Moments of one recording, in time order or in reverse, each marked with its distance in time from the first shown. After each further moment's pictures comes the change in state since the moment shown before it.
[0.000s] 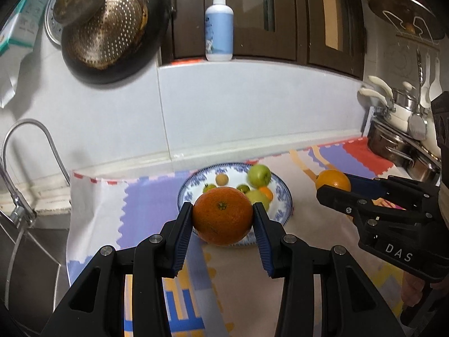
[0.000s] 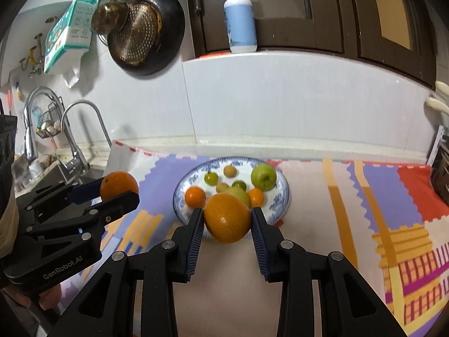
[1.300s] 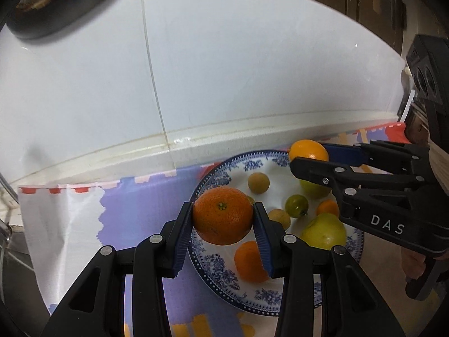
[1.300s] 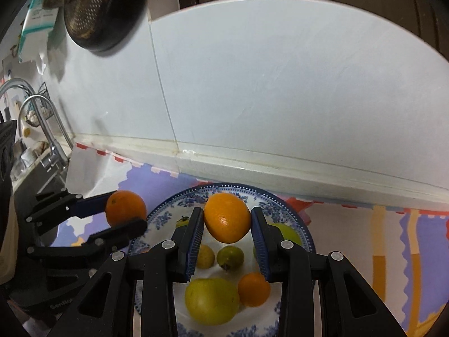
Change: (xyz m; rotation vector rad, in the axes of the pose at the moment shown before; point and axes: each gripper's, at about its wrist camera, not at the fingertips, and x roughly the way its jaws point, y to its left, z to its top) left arm 0.166 0.043 0.021 0.001 0.201 -0.006; right arm 0.185 -0.022 0.058 -0.082 0.136 0.100
